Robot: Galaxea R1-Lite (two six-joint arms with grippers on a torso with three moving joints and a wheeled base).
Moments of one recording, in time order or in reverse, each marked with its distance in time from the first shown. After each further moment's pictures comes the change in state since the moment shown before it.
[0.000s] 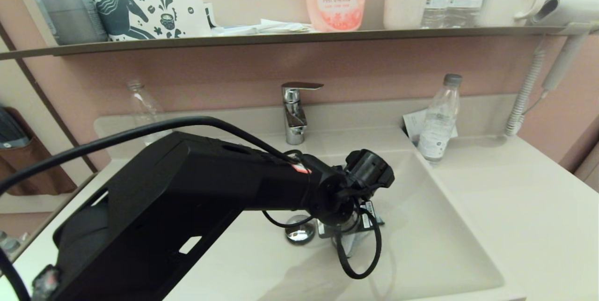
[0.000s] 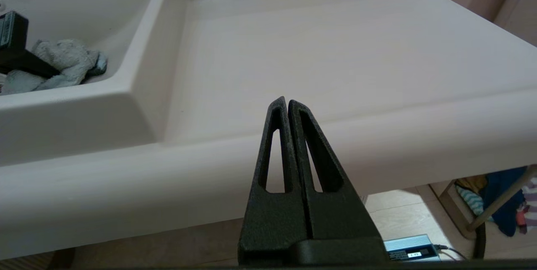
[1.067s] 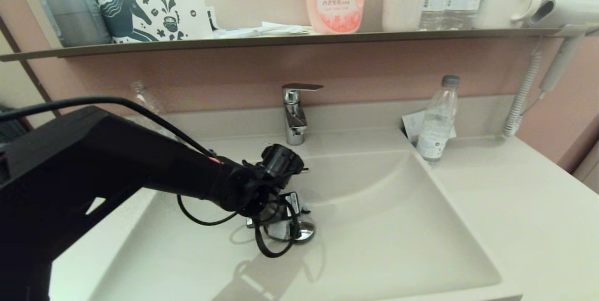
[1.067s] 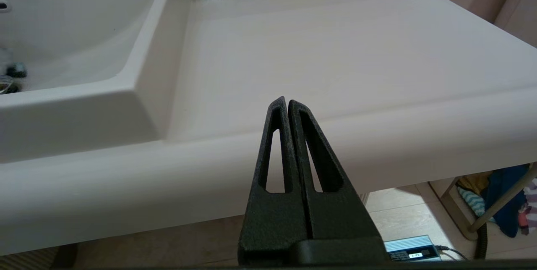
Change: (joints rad) left arm 0.292 -0.161 0.462 -0.273 0.006 0.155; right arm 0.000 0.000 0.000 0.000 0.000 0.000
